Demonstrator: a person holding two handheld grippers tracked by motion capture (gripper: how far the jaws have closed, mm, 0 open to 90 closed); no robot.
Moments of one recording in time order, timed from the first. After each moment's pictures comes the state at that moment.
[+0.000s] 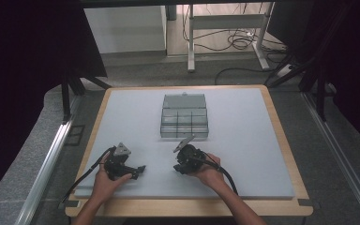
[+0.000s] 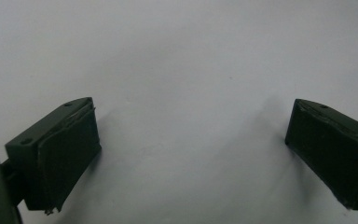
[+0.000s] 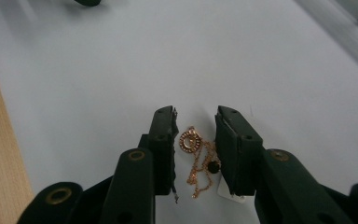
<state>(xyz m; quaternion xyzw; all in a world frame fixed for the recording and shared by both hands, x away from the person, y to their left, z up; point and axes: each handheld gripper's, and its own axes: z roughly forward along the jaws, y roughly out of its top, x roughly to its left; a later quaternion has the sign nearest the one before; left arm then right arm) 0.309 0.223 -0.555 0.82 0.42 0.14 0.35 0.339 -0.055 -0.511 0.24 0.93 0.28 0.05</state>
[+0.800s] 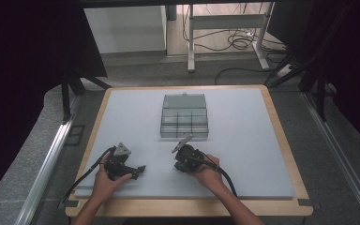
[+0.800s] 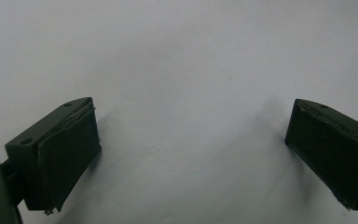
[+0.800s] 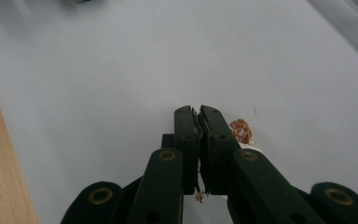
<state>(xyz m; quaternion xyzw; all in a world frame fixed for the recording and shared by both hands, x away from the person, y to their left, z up) 0.309 0.223 -0.555 0.82 0.42 0.14 0.35 0.340 -0.051 -0.513 0.24 0.93 0.26 0.05</state>
